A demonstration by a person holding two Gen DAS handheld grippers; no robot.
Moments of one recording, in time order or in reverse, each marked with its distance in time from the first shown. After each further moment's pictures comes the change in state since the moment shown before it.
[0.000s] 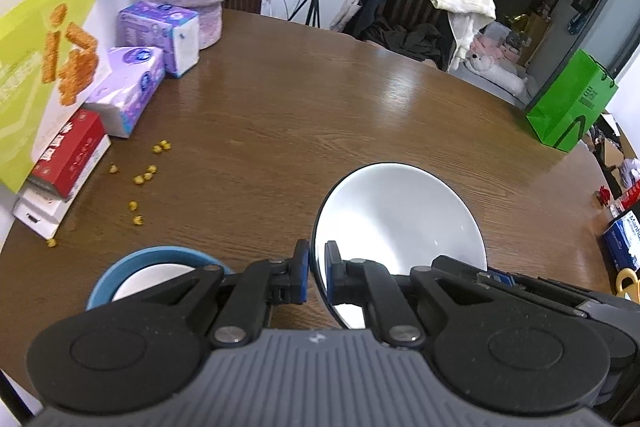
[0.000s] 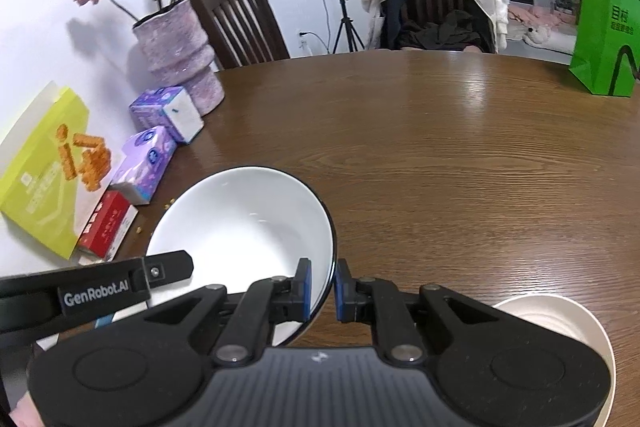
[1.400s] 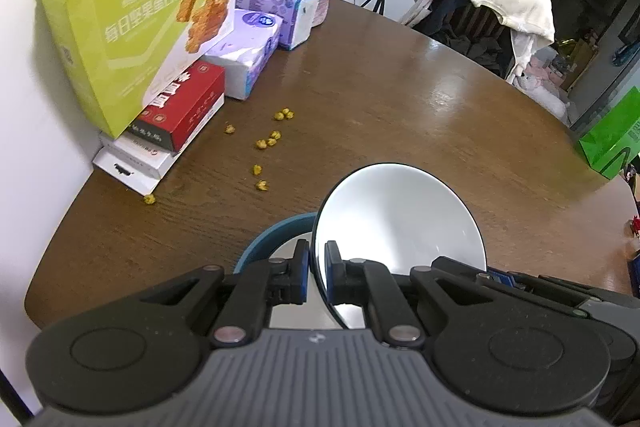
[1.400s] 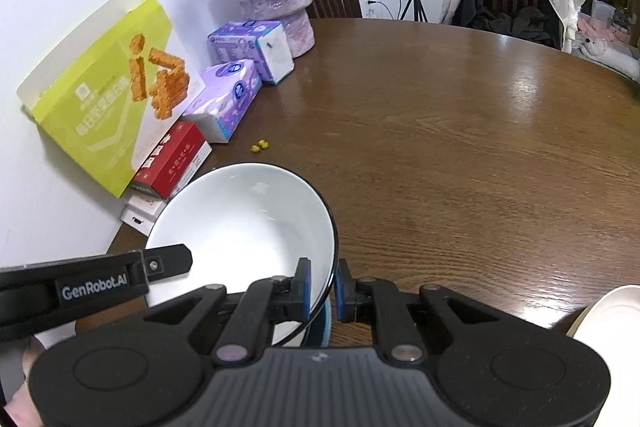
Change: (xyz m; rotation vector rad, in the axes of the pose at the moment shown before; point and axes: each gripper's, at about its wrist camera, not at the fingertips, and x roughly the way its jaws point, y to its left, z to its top) left arm -0.019 0.114 -0.024 -0.136 0.023 0.085; right arm 0.033 0.110 -0.027 -0.142 0.101 0.079
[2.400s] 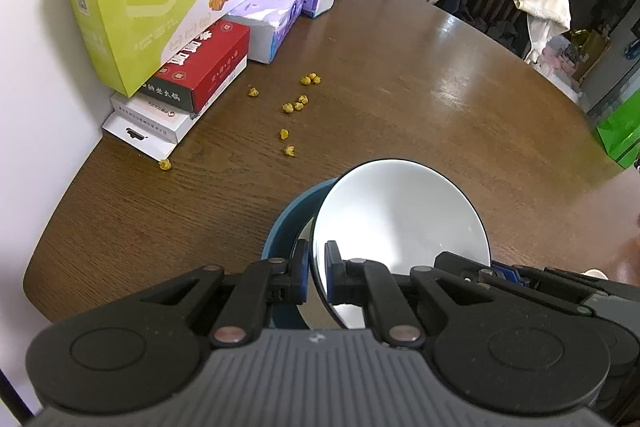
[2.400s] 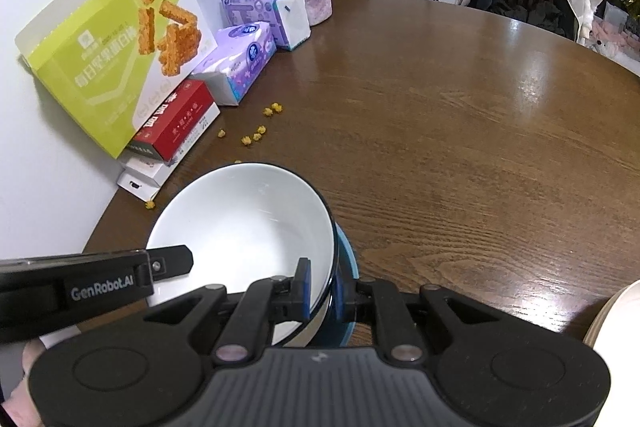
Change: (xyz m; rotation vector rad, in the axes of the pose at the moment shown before) left arm 0.023 0.022 -0.015 -0.014 0.059 0.024; right arm 0.030 0.019 -0.015 -0.051 0.058 -0.011
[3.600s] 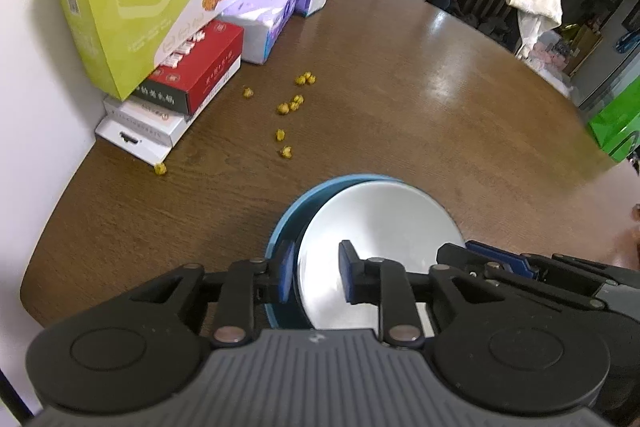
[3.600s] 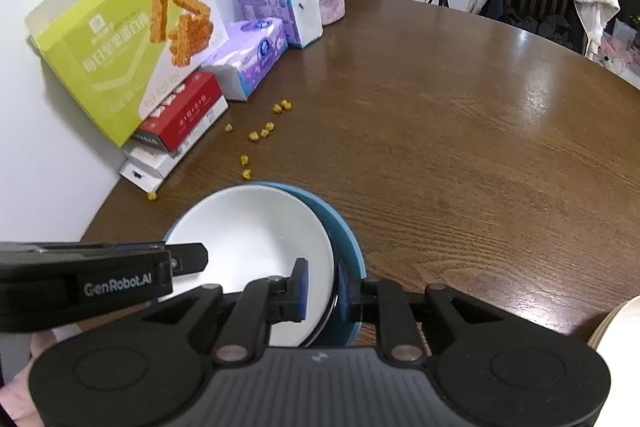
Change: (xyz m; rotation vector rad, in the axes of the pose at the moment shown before) left arm 0.000 0.007 0.003 0.019 -0.005 -0.036; right arm -0.003 0.005 0.001 -0.046 -0.026 0.006
